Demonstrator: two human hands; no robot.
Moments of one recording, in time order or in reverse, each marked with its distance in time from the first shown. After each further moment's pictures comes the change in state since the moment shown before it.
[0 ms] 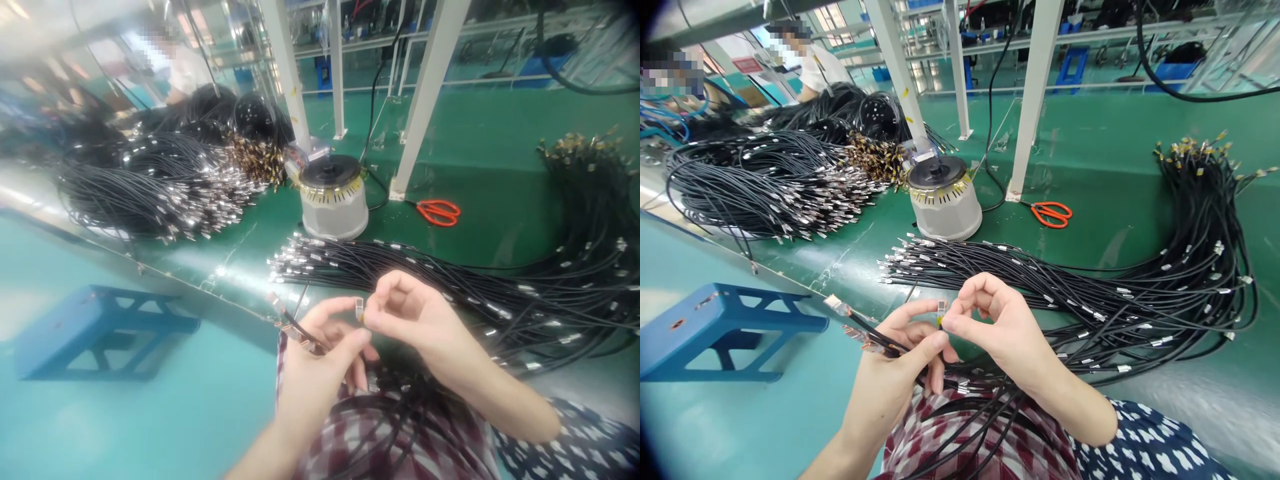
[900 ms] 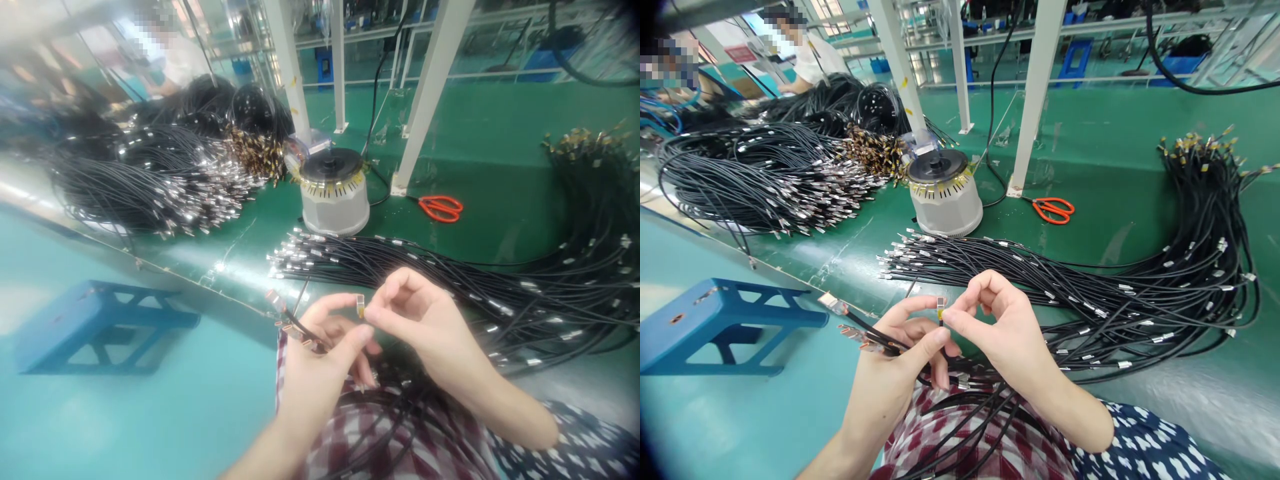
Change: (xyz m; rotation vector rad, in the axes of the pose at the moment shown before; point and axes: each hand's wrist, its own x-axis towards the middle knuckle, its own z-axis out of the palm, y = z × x) left_hand -0.004 0.004 0.005 -0.008 0.020 0.000; right_hand -0.005 0.003 0.006 -0.051 0.099 -0.080
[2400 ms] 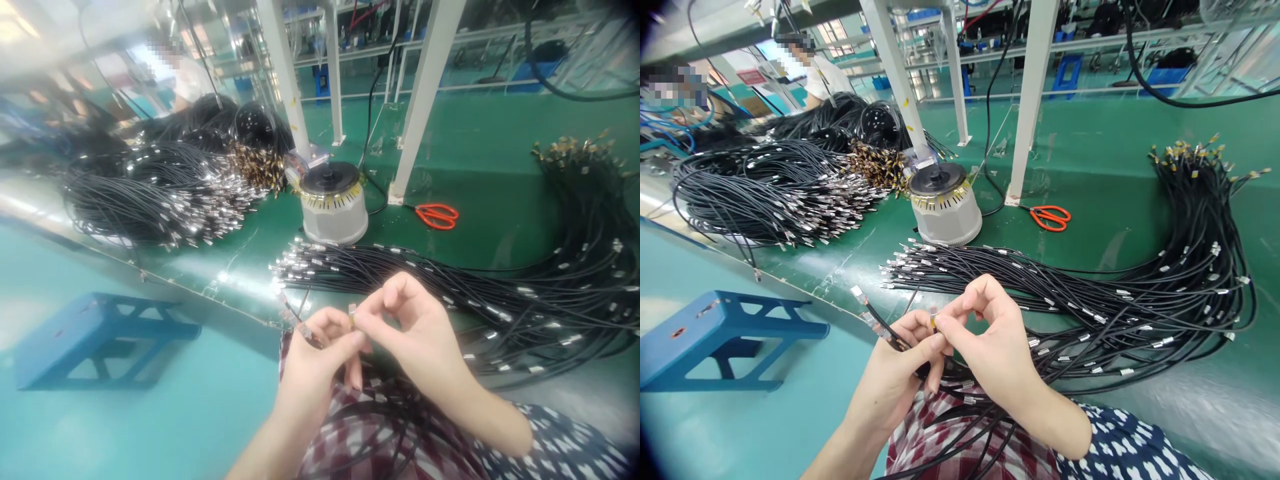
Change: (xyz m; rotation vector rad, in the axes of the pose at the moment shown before) left_hand 0.012 -0.003 -0.012 -0.175 -0.110 -0.085; right_hand 0.000 -0.003 0.022 -0.010 0.121 -0.068
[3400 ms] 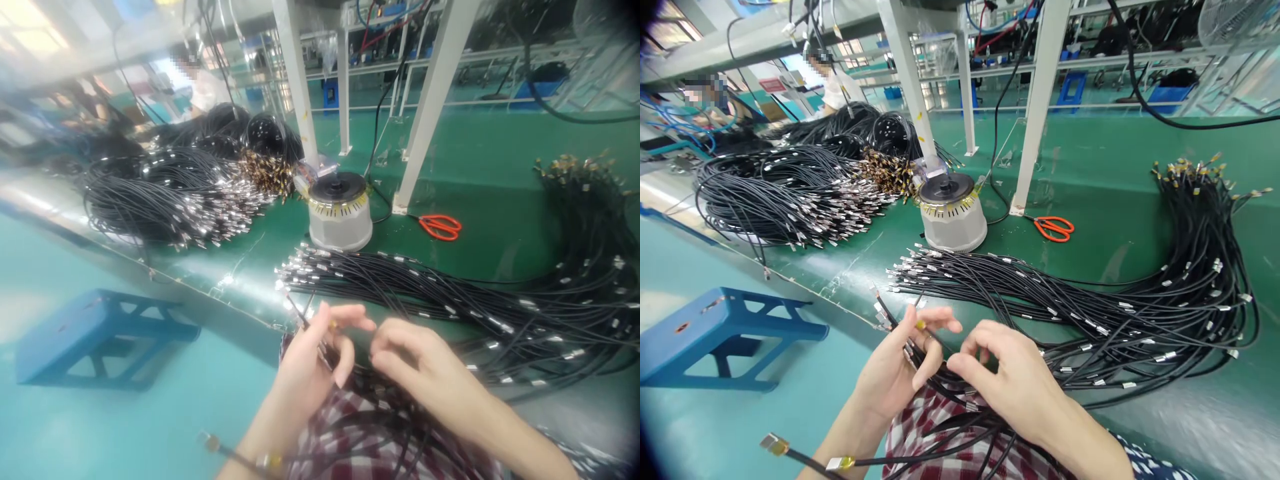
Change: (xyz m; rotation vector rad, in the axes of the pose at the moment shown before) left_hand 0.008 0.003 -0.015 -0.170 -0.118 -0.046; right_hand -0.012 0.009 -0.035 -0.639 -0.360 -0.085
